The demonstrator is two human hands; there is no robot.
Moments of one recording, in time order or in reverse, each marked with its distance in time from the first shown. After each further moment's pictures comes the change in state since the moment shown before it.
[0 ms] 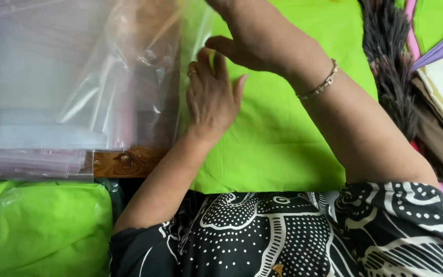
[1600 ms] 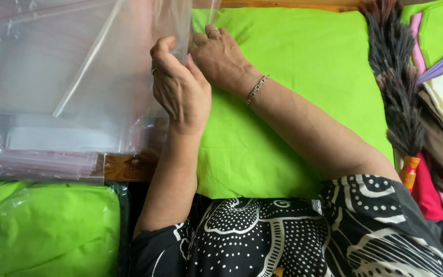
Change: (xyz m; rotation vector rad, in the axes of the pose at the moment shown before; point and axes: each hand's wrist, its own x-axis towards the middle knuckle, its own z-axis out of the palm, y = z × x) left_hand 0.015 -0.044 -0.023 -0.061 0.415 -0.294; right_hand 0.052 0.035 0.122 -0.503 -0.123 0.062
